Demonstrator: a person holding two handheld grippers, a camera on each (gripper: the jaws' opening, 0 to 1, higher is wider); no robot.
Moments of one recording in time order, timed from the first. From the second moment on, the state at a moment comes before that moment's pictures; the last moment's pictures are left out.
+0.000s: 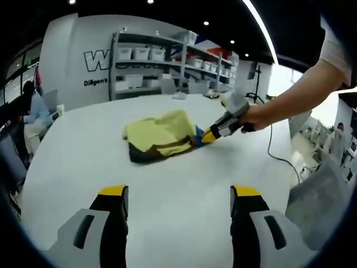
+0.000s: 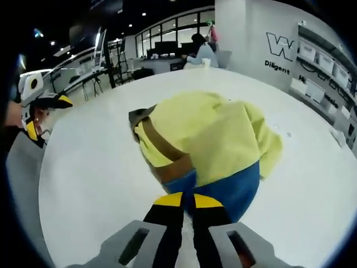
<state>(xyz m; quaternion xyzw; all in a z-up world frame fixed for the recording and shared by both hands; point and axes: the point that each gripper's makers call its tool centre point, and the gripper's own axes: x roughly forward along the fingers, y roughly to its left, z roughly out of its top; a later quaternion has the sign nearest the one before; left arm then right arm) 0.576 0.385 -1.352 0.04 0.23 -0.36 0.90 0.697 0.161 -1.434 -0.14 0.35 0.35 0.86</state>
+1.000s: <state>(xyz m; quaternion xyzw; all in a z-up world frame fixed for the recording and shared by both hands) 0.650 0.356 -1.394 0.22 0.25 -0.45 0.83 0.652 0.163 -1.417 -0.19 0.29 0.43 0.83</state>
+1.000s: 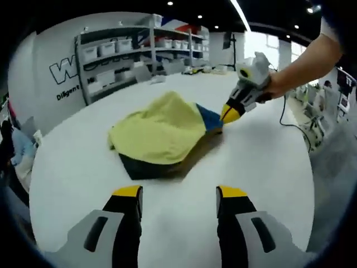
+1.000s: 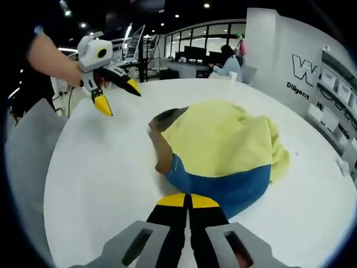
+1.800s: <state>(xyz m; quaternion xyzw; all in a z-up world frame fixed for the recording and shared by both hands) 0.681 0.330 -1.425 0.50 0.16 -0.52 0.67 0.645 0.155 -1.408 -0.22 0.27 0.45 0.82</state>
